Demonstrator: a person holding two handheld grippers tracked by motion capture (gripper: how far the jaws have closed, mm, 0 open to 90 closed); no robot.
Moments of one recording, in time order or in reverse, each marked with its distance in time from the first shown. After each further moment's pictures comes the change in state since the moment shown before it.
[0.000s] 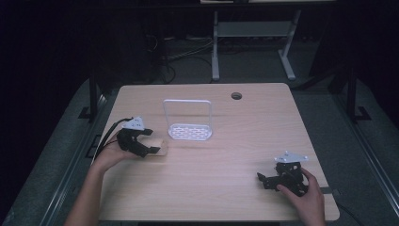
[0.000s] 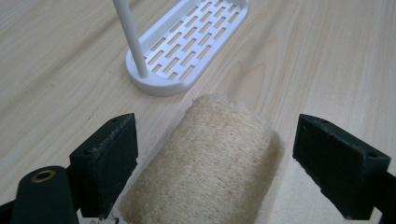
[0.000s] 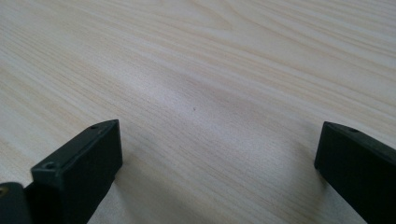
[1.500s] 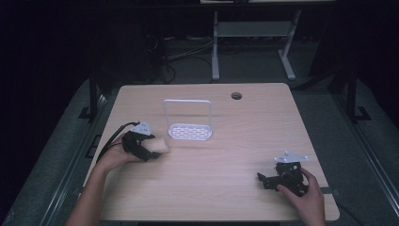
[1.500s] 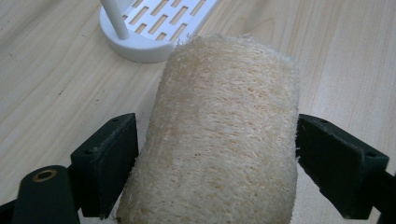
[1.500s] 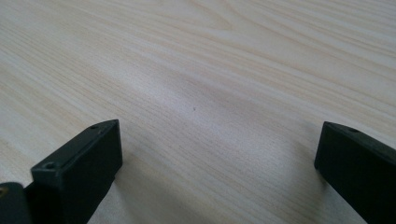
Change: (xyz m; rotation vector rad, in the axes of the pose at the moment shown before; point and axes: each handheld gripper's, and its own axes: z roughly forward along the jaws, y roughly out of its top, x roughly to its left) left arm 0.000 -0.008 0.020 0.118 -0.025 0.020; right arm 0.000 0.000 0.000 0.000 0.000 0.000
